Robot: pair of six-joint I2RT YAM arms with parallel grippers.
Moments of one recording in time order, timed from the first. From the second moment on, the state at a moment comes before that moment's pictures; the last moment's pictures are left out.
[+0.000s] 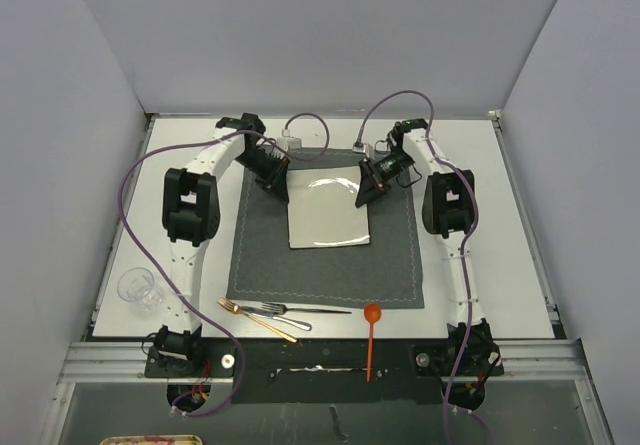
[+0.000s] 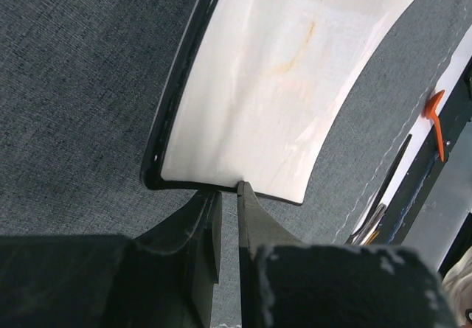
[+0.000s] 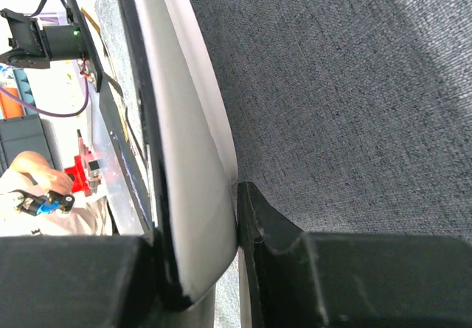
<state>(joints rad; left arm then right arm) -0.25 2.39 2.08 -1.21 0.77 0.45 0.20 2.63 2.35 -1.52 -0.97 -0.55</state>
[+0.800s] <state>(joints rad) -0.23 2.51 2.29 -1.27 0.79 0.45 0.20 2.68 2.44 -1.54 -0.96 -0.51</state>
